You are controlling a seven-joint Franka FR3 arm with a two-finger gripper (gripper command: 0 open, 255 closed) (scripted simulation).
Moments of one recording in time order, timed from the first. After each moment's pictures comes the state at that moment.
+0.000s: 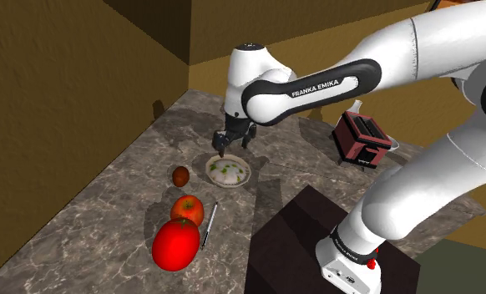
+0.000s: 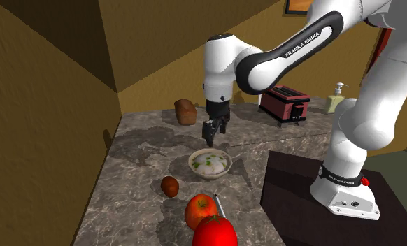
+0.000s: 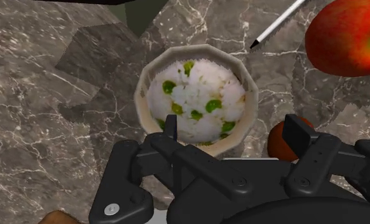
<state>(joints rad) 0.01 -0.22 0.35 -2.37 -0.03 2.16 0.56</state>
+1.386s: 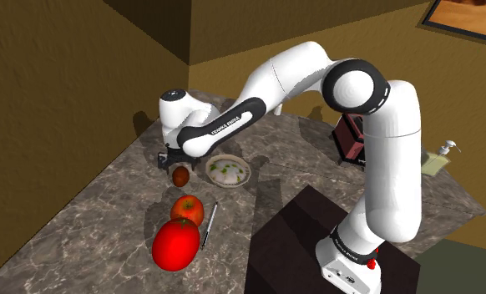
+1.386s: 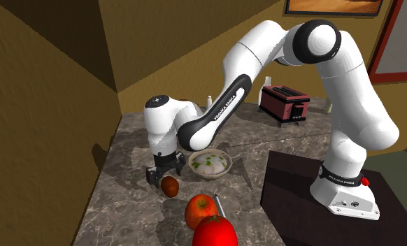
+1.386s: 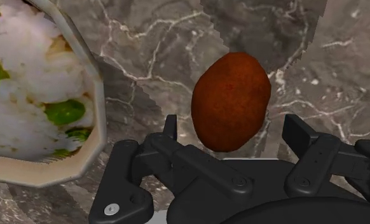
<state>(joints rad) 0.14 0.55 0.32 -1.82 -0.42 2.31 1.19</state>
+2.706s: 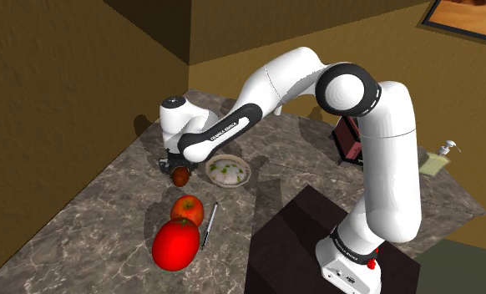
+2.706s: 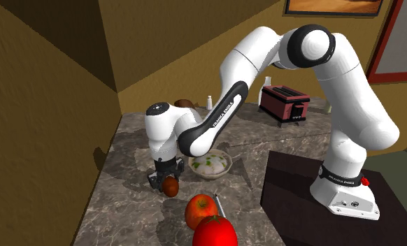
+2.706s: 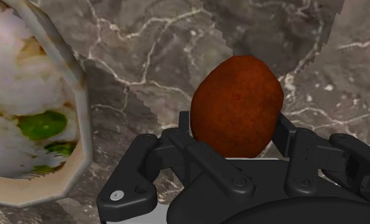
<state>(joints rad) 0.15 0.60 0.30 -1.81 -0.44 2.35 1.20</state>
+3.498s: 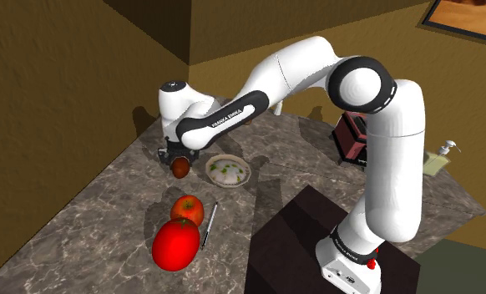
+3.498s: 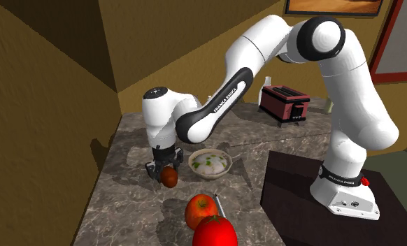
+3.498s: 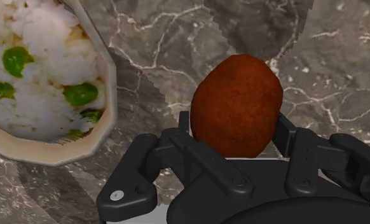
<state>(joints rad) 0.13 0.52 0.33 -1.81 -0.40 2.27 1.17</state>
